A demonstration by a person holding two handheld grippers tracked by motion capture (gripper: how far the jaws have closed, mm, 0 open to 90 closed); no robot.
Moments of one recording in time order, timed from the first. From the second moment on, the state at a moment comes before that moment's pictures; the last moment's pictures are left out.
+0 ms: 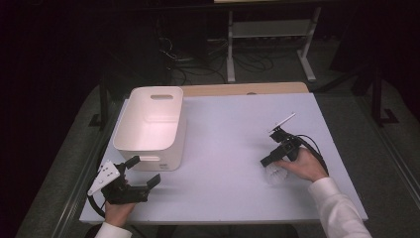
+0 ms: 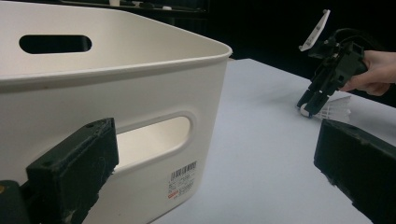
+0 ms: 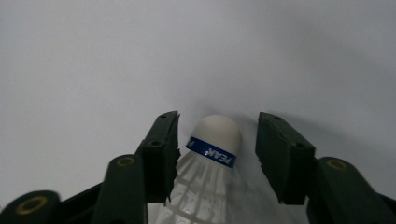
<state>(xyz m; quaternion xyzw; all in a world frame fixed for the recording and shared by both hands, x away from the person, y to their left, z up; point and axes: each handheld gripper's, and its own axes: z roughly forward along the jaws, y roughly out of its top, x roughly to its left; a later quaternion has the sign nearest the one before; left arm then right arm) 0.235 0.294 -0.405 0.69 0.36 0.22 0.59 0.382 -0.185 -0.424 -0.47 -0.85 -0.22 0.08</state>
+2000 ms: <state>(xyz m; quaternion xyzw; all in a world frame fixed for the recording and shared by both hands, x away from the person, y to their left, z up) 0.234 0.292 -0.406 0.69 0.36 0.22 0.59 0.390 -0.159 -0.357 -0.43 -0.85 -0.30 0.05</state>
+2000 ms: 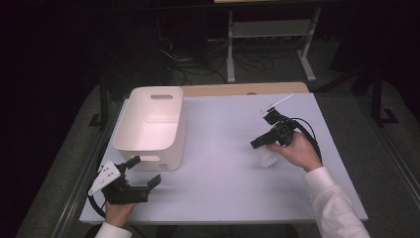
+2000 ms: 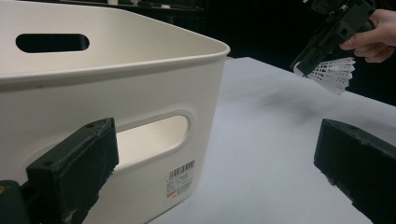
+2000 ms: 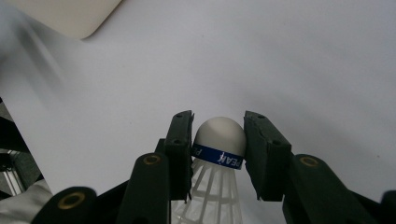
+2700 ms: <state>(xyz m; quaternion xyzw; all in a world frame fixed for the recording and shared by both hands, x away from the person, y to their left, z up) 0.234 0.292 -0.406 0.69 0.35 0.22 0.59 0.395 -0.142 -0.339 -0.42 -0.85 -0.32 0.04</state>
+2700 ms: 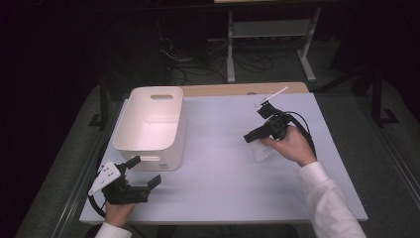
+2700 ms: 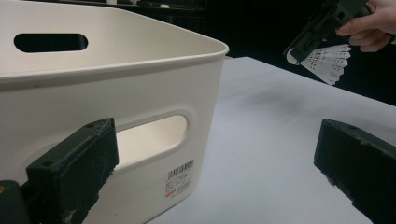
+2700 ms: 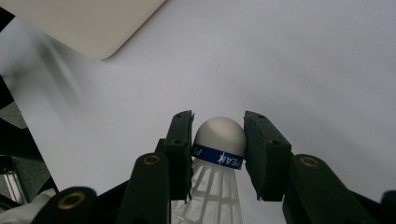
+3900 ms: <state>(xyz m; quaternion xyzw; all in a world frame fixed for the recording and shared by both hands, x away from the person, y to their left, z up) 0.234 0.292 -0.405 0.69 0.35 0.22 0.59 0.405 -0.103 -0.314 -0.38 -0.86 -0.35 0.03</state>
